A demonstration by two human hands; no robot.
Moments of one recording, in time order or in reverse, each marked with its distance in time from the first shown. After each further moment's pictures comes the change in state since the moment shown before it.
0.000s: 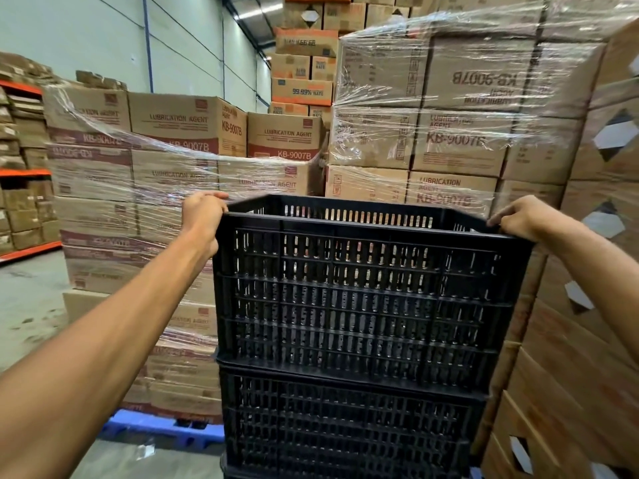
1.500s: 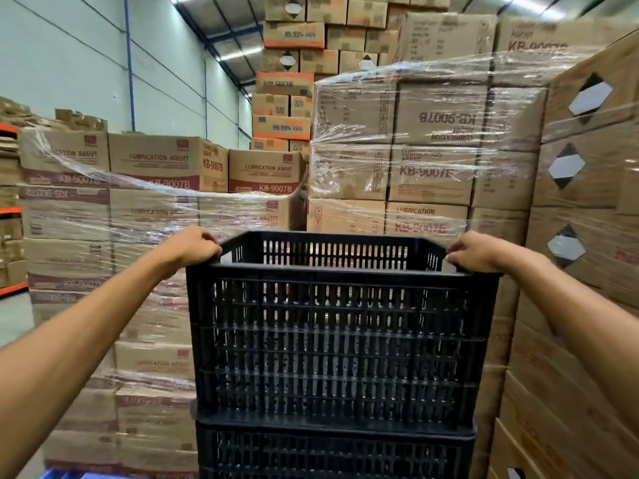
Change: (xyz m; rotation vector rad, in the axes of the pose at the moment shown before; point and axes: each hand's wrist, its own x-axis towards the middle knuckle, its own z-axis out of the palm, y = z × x) left_hand 0.029 0.021 -0.003 0.909 -0.360 0.192; right_hand -0.010 -0.016 -0.002 -0.222 -0.193 -0.102
